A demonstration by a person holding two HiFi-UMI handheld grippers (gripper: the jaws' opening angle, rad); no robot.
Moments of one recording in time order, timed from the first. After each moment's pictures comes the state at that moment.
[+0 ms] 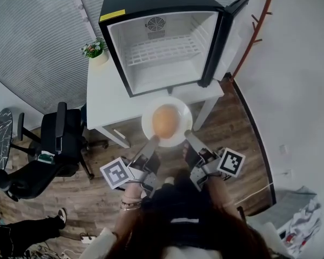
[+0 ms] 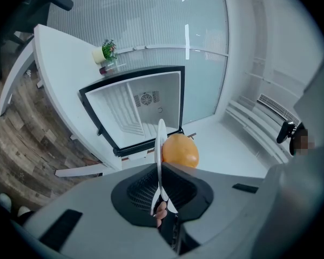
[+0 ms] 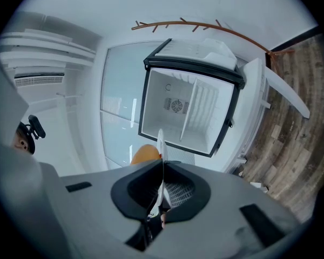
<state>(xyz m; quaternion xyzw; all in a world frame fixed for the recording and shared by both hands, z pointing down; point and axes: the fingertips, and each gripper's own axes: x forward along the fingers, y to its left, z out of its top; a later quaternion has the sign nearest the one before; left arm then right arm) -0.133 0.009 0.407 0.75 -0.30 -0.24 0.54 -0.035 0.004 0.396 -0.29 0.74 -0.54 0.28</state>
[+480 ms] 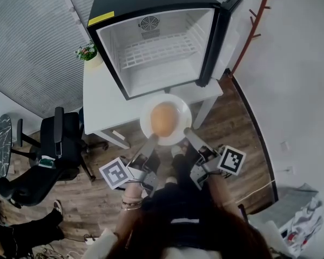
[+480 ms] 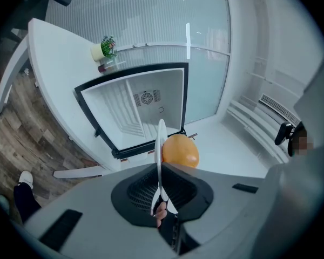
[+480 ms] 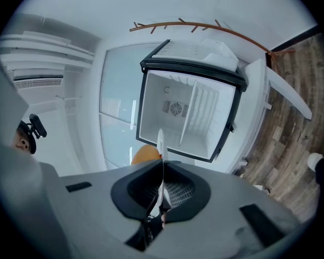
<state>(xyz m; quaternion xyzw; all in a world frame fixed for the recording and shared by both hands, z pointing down) -0.123 -0.016 0.406 0.75 -0.30 -0.24 0.54 -0.025 -0.019 0.395 -0.29 0.74 -0.53 0.29</state>
